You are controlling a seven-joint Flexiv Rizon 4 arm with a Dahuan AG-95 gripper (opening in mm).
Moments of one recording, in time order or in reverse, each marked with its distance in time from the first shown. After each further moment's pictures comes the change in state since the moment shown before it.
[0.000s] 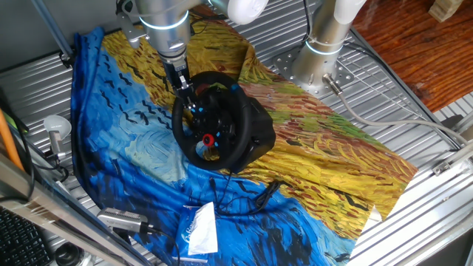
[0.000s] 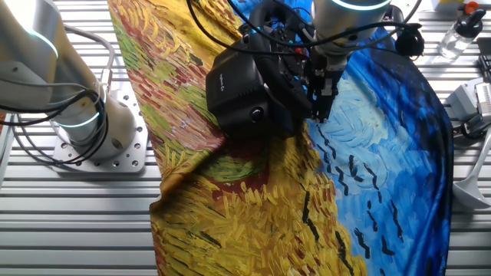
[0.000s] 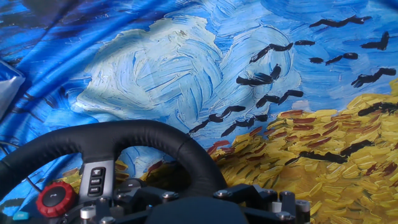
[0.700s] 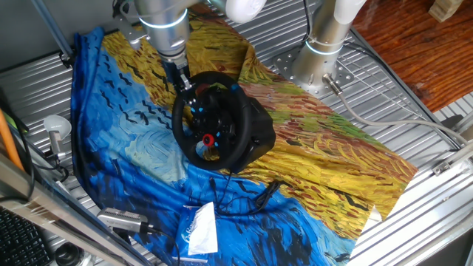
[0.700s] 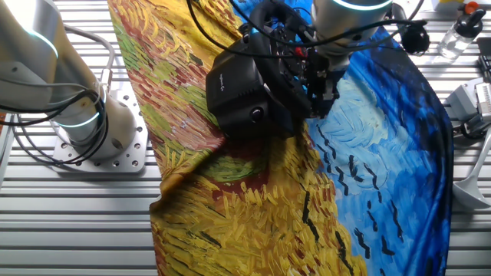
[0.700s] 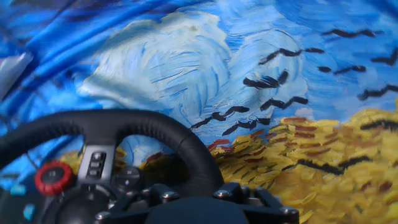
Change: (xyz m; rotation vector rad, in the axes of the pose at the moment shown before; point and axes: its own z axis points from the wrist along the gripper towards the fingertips) arm 0.002 -0.003 -0.002 0.000 0.028 -0.187
